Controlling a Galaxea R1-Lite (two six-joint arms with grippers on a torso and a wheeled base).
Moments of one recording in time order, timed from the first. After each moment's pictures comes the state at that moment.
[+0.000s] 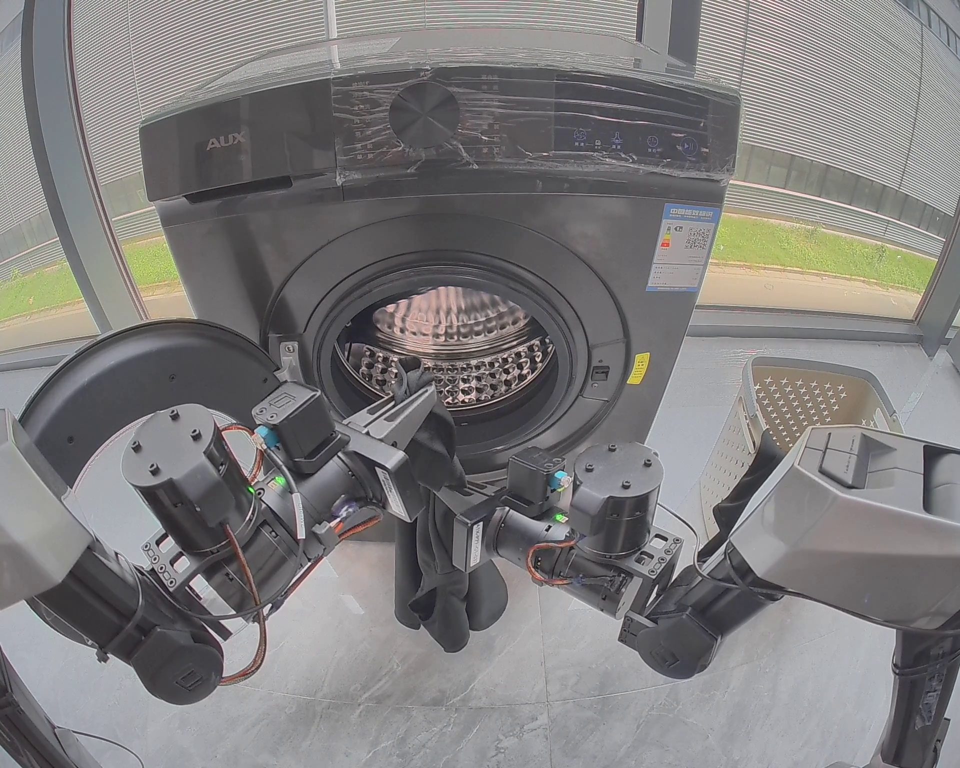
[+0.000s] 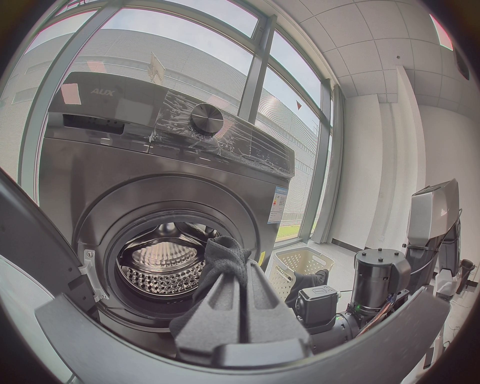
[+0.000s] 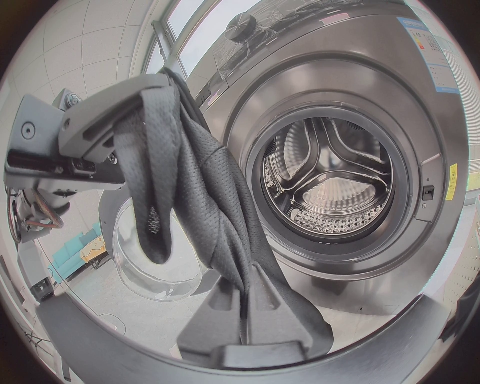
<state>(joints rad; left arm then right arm) -0.63 1.84 -0.52 -1.50 0.01 -0.05 0.80 2.27 -0.97 -1.24 0.03 0.17</state>
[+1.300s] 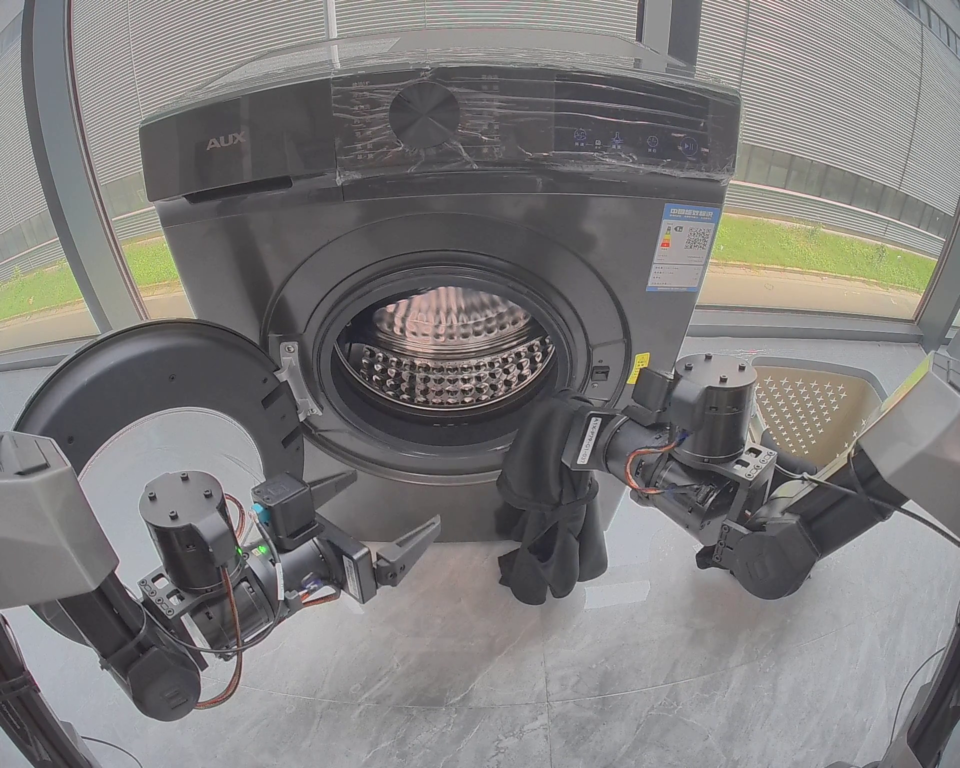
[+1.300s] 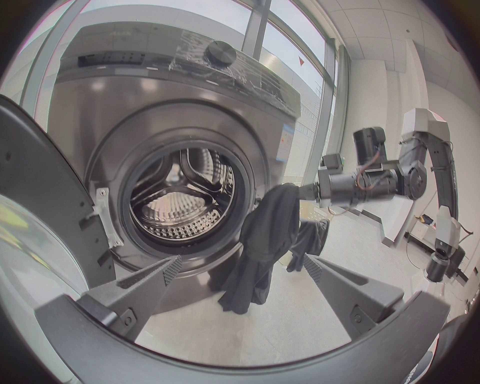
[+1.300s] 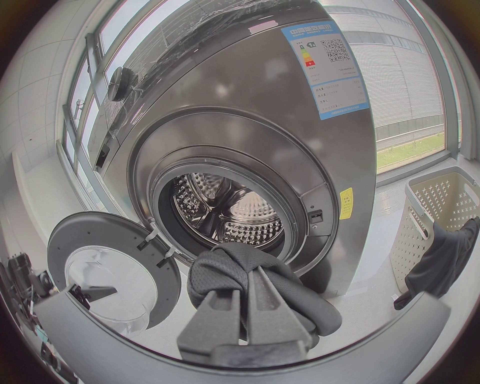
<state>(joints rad) -0.50 1.92 -0.32 -1.50 -0.13 0.00 0.62 2.06 -0.94 -0.99 -0.20 0.36</state>
